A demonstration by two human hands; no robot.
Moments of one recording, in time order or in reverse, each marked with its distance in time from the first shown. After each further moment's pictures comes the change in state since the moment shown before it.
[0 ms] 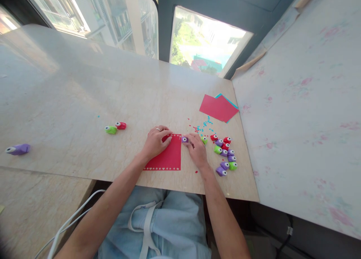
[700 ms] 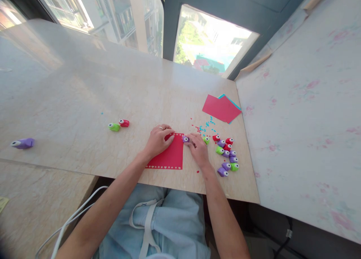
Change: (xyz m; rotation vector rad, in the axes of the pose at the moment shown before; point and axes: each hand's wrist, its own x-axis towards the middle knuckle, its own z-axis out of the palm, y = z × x) left_hand 0.000 -0.001 0.001 -0.023 0.011 0.005; right_hand 0.001 -0.002 -0.001 0.013 -0.037 0.018
